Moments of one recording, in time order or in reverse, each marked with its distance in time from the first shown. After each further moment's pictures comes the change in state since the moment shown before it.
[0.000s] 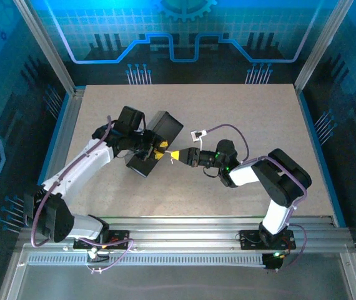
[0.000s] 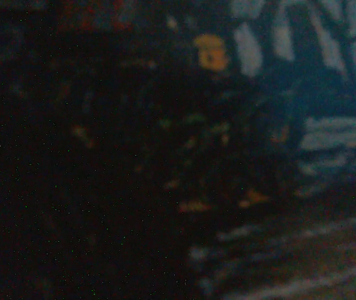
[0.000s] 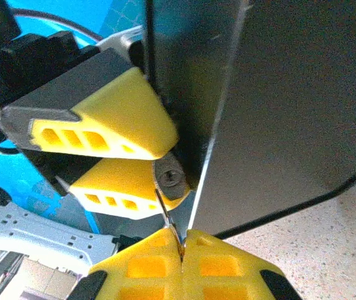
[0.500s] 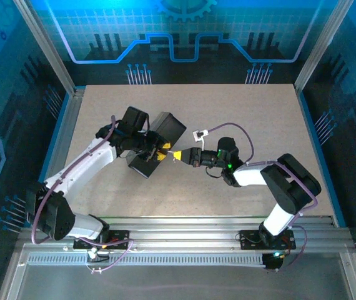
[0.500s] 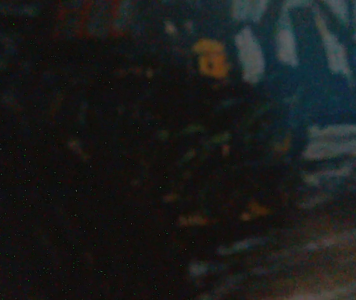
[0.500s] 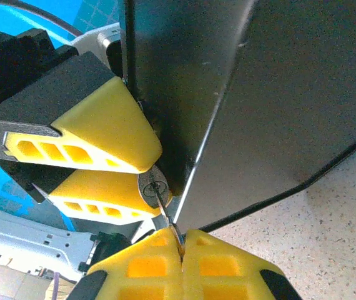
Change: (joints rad) left arm -0.040 0.021 0.014 -0.010 -0.017 0.006; right arm -0.015 -0.093 -0.006 -0.207 0.027 -0.111
